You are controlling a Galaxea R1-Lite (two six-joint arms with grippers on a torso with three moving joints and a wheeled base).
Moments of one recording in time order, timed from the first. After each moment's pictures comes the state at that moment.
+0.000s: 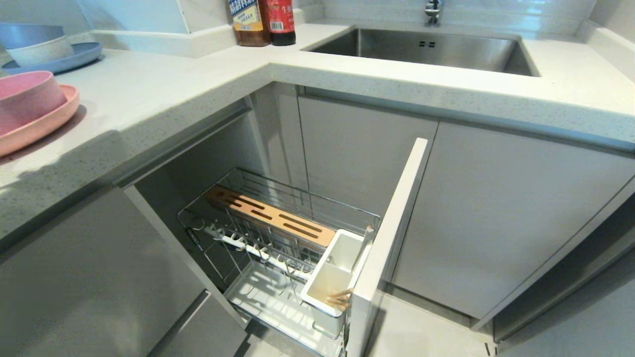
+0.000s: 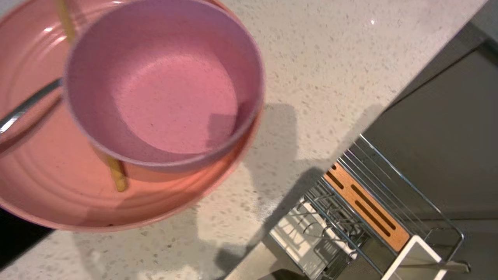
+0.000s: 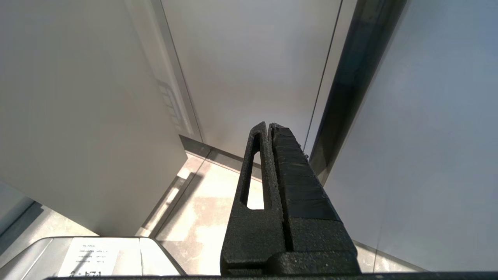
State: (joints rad) left arm -0.49 1.33 -1.84 0.48 0.34 -0.67; right arm 0.01 0.00 0.00 0.00 0.00 0.02
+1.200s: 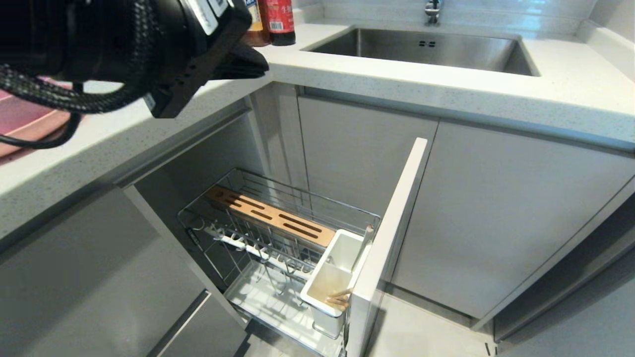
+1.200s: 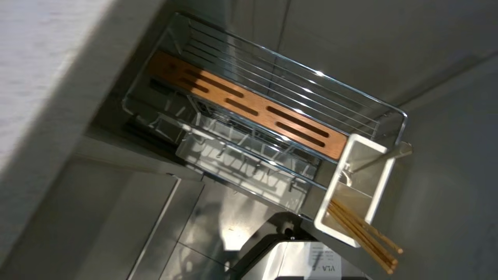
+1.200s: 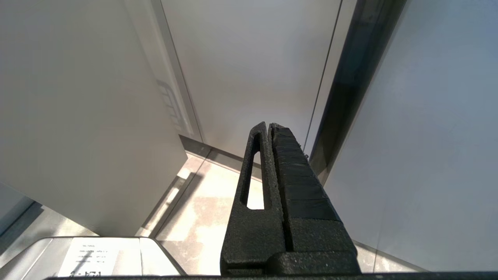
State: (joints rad) left arm -0.97 1.53 -1.79 0.50 0.51 -0.68; right arm 0.01 0.00 0.00 0.00 0.00 0.02
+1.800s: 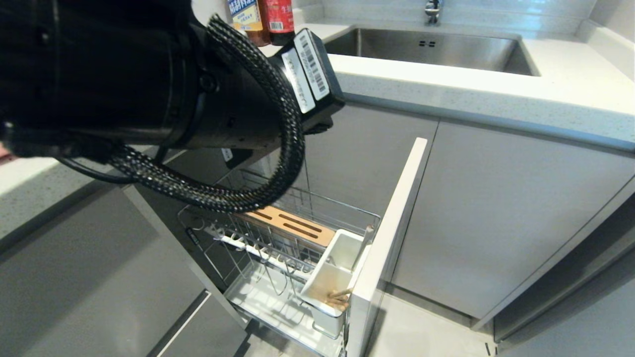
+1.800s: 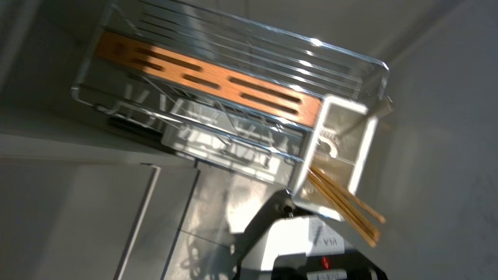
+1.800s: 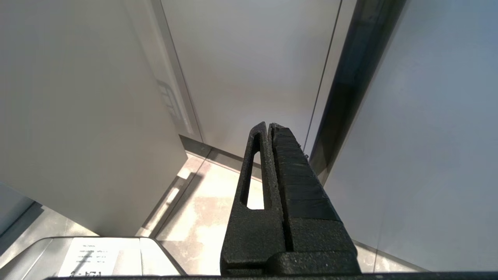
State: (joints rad) left arm -1.08 1.62 -1.76 0.53 0.51 -0.72; right arm 0.01 0.00 0.00 0.00 0.00 0.02
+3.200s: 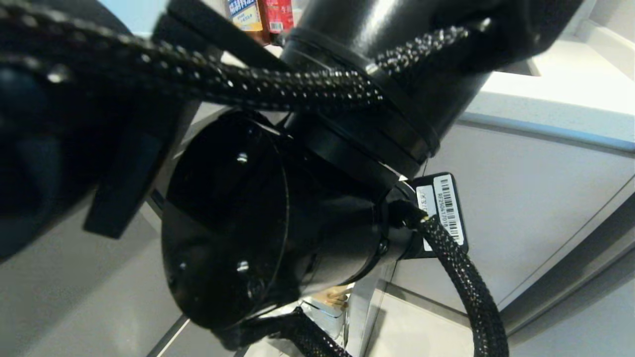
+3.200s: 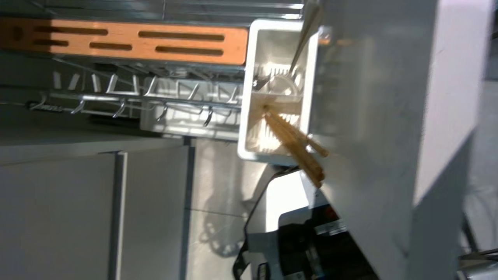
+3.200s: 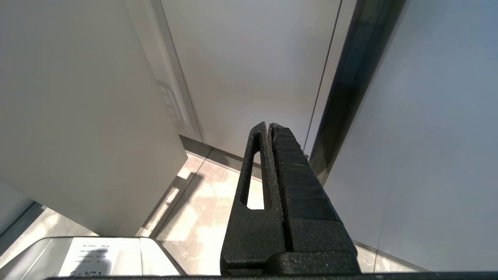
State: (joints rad) left arm -1.27 1.79 -1.78 0.64 0.50 -0.77; right arm 0.01 0.00 0.00 0.00 0.00 0.02
